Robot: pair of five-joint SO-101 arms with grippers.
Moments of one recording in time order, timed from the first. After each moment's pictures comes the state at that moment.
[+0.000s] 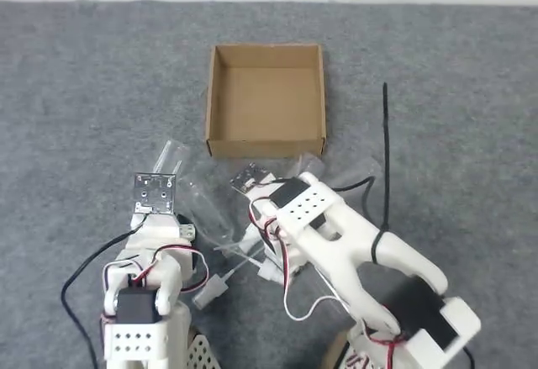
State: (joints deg) left arm -6.2 -103.2 97.2 69.4 3.0; right arm -43.7 -5.1 38.4 73.8 3.5
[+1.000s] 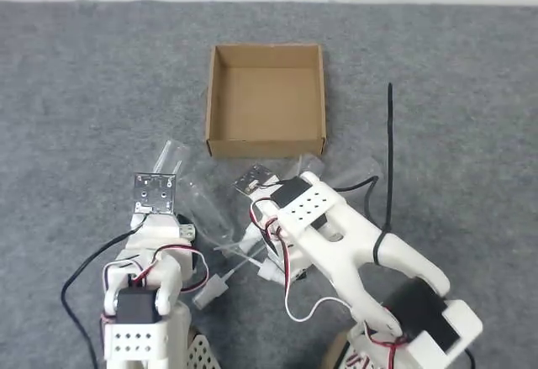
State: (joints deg) left arm -6.2 -103.2 97.2 69.4 3.0; right arm -43.5 -6.0 38.4 77.5 2.2
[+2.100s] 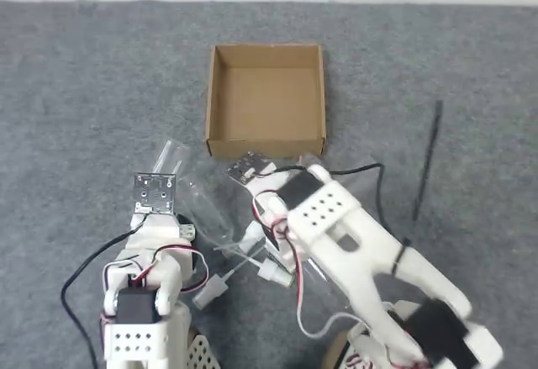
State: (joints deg) left arm -6.2 -103.2 97.2 69.4 3.0; right arm -43.5 -15.3 34.4 83.1 4.5
